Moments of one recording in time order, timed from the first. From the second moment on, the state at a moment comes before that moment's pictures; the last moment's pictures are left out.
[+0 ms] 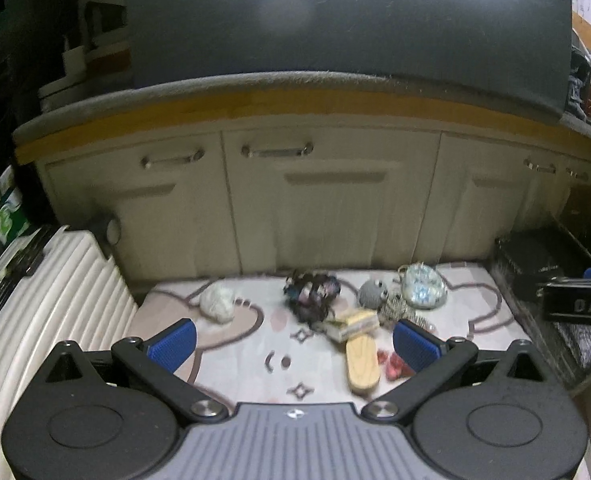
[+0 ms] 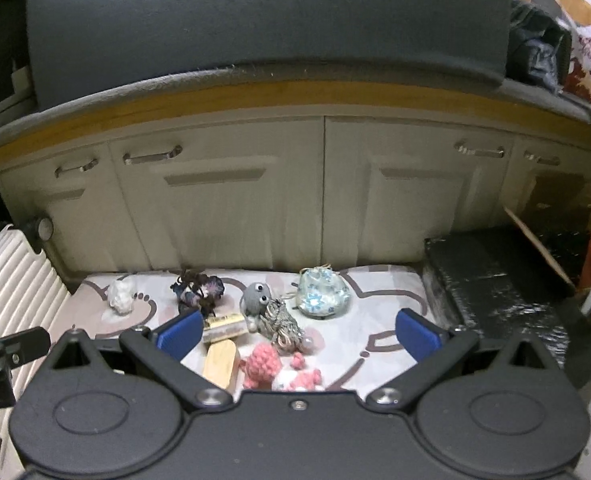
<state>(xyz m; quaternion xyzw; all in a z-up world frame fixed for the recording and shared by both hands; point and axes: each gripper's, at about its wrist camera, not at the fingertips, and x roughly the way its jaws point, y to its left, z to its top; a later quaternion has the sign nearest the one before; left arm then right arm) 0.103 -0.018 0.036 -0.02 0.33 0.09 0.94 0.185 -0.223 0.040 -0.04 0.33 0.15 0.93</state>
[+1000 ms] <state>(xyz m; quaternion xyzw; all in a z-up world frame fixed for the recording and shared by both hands) 0.279 -0.004 -0.137 -0.13 0.50 0.04 0.85 0.292 -0.202 -0.137 -0.09 0.46 0.21 0.86</state>
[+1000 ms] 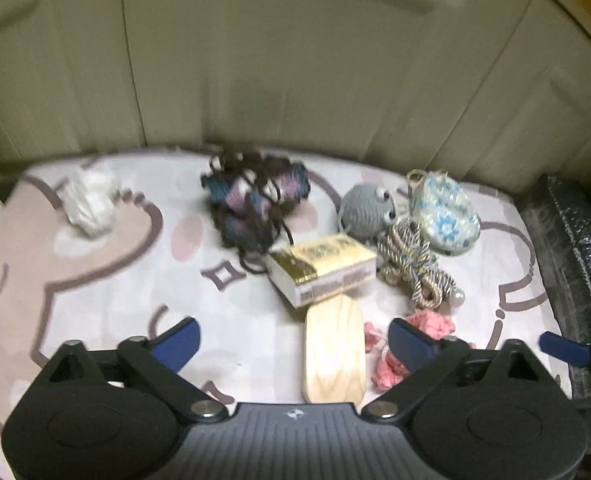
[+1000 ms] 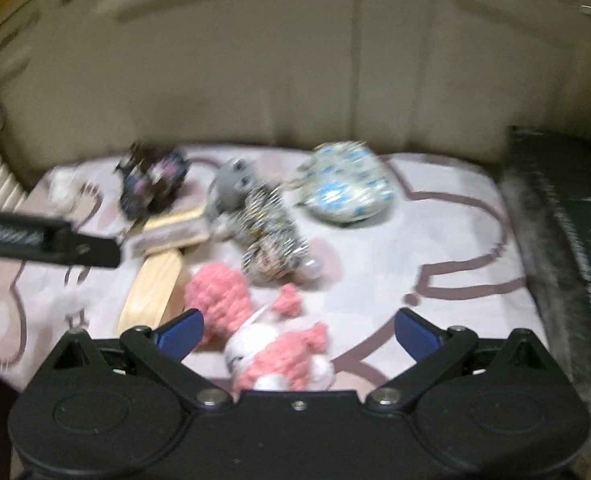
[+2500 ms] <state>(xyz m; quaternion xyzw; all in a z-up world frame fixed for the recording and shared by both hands) 0.296 -0.047 -0.190 -0.10 0.54 0.02 0.83 0.302 -0.208 -0.180 -0.11 0.58 0.18 0.79</state>
